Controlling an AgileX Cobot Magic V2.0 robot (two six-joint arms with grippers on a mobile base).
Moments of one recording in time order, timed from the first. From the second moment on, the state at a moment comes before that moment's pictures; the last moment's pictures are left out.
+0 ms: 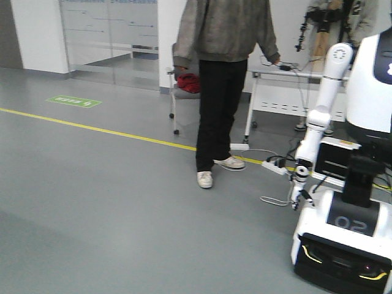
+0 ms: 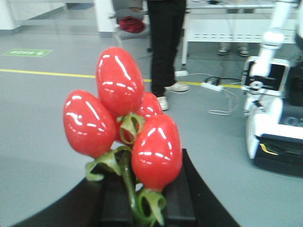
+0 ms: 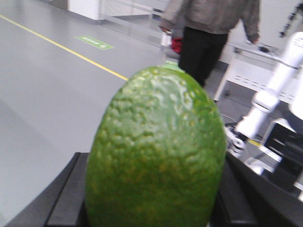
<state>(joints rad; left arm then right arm) -0.11 0.74 -1.00 -0.02 0.59 0.07 0.29 0.85 -1.07 -0.17 0.50 0.01</state>
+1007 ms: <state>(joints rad) -0.11 0.74 -1.00 -0.02 0.59 0.07 0.29 0.84 -1.07 -0.17 0.50 0.01</state>
